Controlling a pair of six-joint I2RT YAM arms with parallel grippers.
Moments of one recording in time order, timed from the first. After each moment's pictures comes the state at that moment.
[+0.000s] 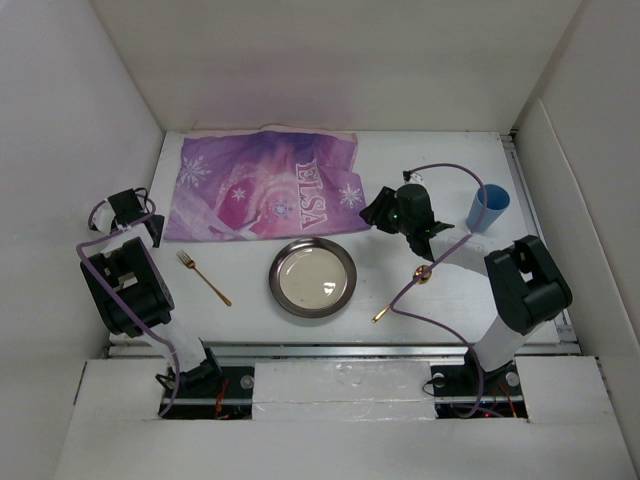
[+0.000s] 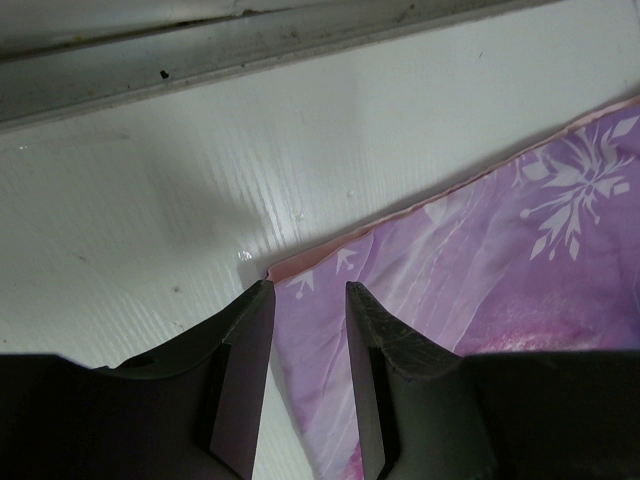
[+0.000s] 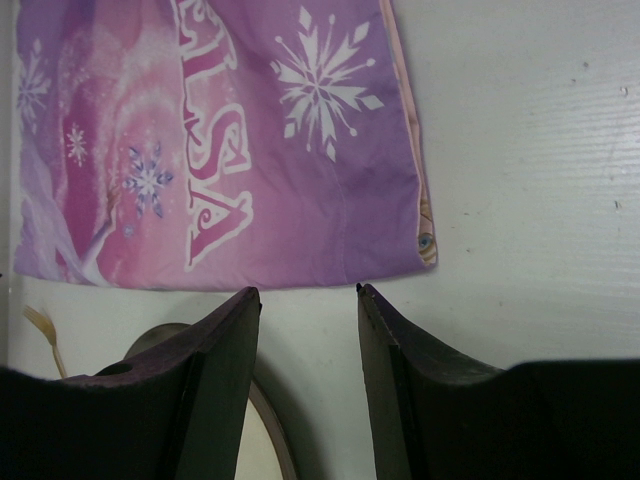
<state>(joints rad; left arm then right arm) 0.47 1.67 0.96 -0.11 -0.12 -0.98 0.44 1.68 0.89 0.31 -0.01 0.74</state>
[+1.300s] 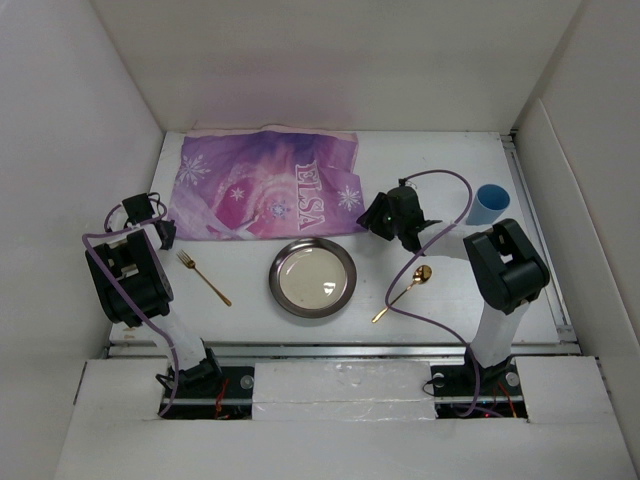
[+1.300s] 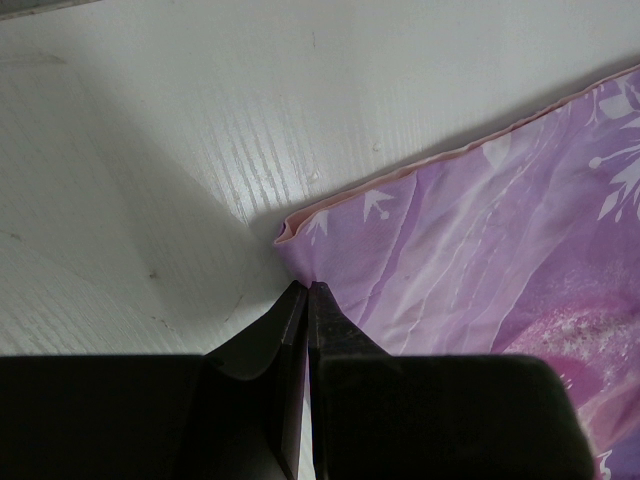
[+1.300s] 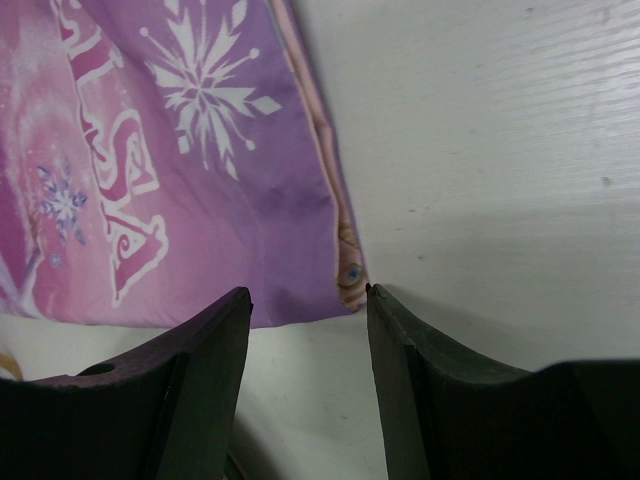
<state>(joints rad) 0.42 1.75 0.93 -0.06 -0.09 -0.98 0.43 1.84 0.95 0.27 0.00 0.82</state>
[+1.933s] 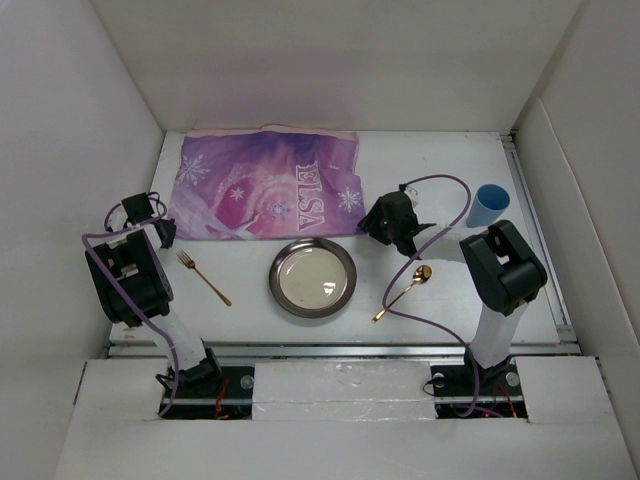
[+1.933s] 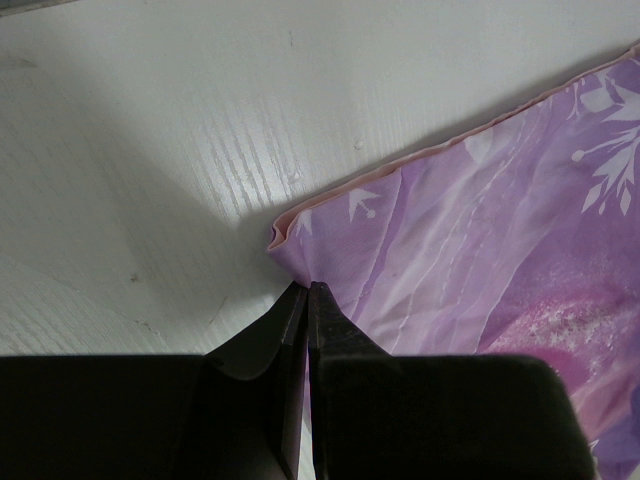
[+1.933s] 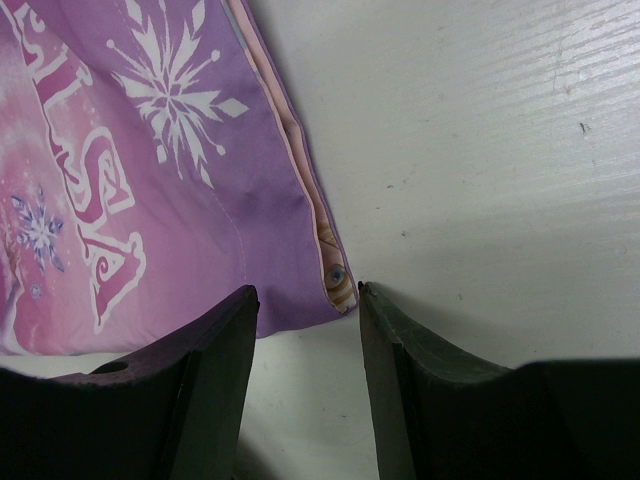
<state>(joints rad) 0.42 1.75 0.93 -0.04 -0.06 -0.98 0.49 1.84 0.94 0.24 0.15 0.90</state>
